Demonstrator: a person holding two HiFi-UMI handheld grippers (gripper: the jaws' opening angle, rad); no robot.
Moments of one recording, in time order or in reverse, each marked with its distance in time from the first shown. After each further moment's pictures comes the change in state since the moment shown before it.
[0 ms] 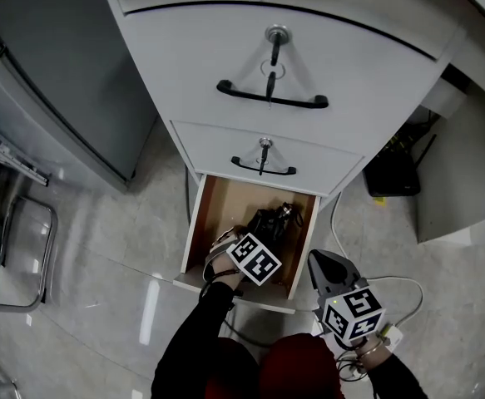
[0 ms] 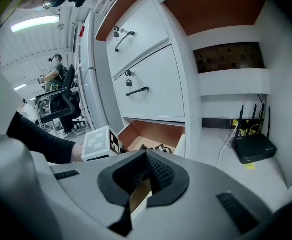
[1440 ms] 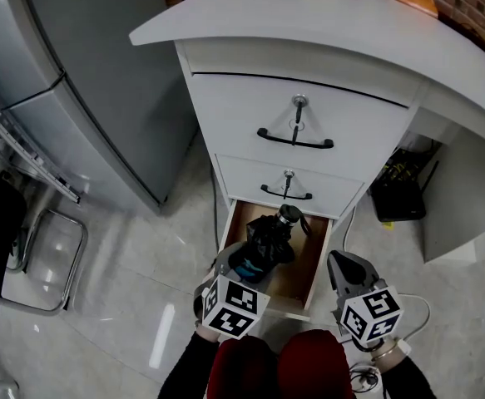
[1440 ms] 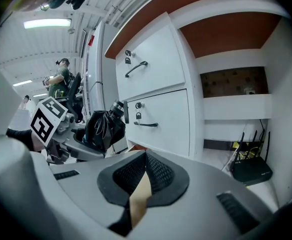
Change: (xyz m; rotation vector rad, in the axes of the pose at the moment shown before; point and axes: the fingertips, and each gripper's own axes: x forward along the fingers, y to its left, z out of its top) left arm -0.239 0.023 0.036 -0.145 -0.502 0.149; right arm -0.031 0.022 0.084 -0.072 -0.124 -0.005
